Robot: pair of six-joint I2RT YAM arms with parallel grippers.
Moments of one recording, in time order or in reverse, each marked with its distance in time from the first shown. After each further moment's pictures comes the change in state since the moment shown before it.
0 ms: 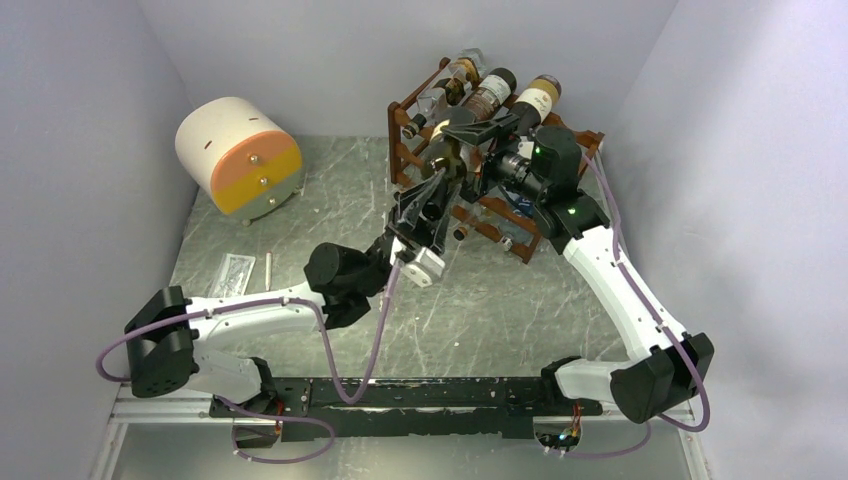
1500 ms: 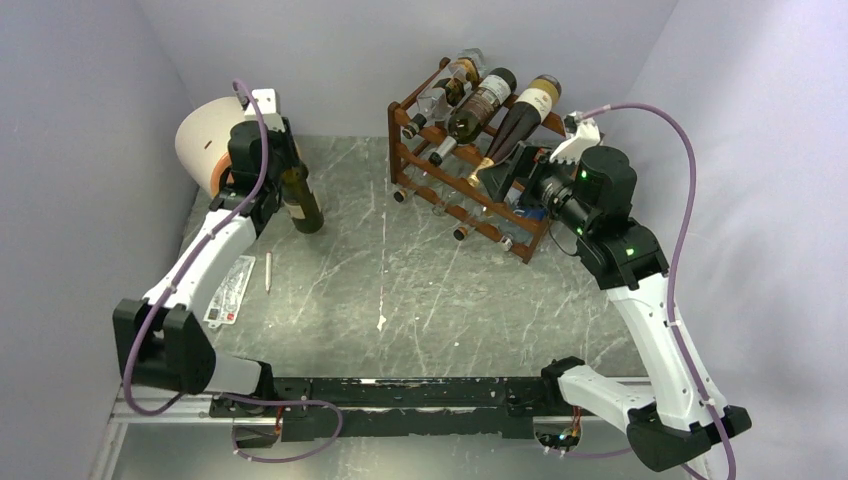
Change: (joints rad) left arm 0.927 -0.027 0.249 -1.143 -0.169 -1.002; right arm -0.006 -0.235 0.102 -0.378 0.306 -1.250
